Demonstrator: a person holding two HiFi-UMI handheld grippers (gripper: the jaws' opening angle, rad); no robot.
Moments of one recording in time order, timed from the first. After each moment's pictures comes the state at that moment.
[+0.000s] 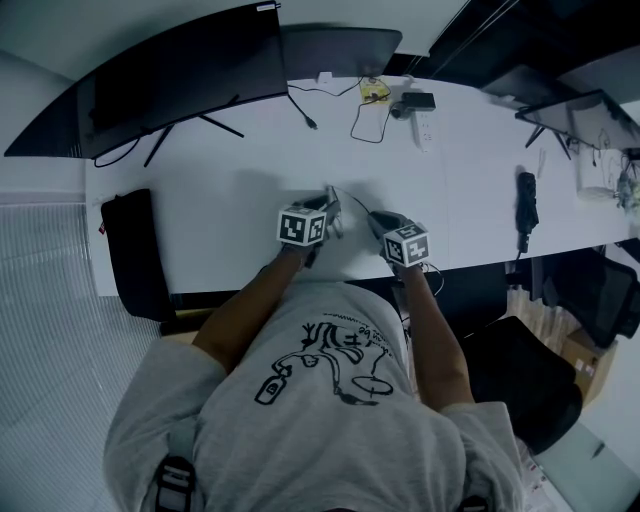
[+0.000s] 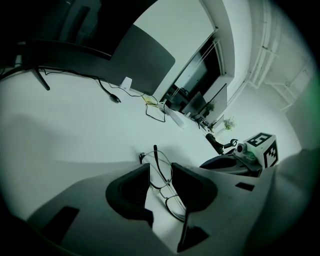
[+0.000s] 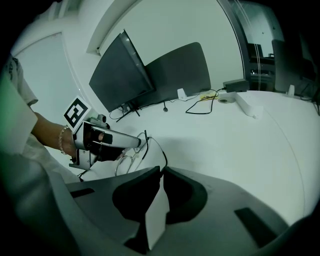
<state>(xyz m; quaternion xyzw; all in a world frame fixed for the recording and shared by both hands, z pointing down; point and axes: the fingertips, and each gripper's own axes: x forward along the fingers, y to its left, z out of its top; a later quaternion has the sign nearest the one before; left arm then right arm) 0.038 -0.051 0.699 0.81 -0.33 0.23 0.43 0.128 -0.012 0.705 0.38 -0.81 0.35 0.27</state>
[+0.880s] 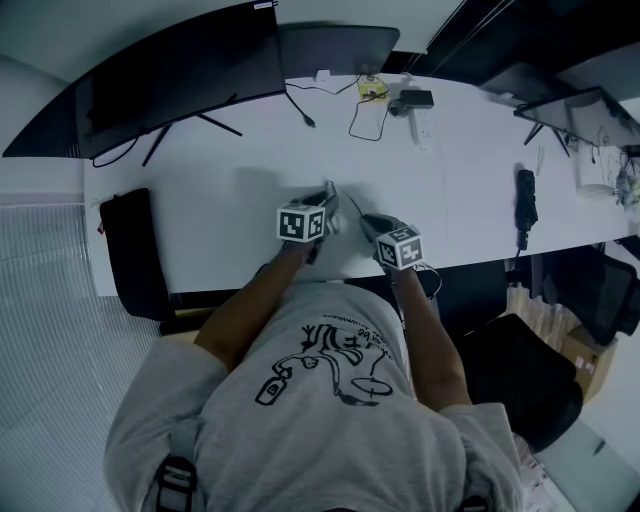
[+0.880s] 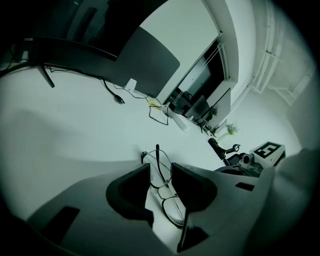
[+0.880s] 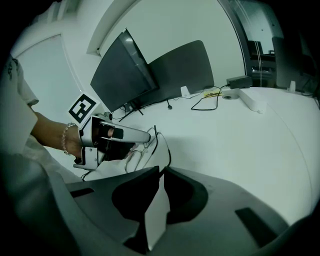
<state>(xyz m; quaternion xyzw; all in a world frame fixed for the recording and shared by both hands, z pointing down) 0.038 -0.057 0.700 0.80 -0.35 0.21 0.44 0.111 0.001 0.704 0.38 -0.81 0.36 0.27</state>
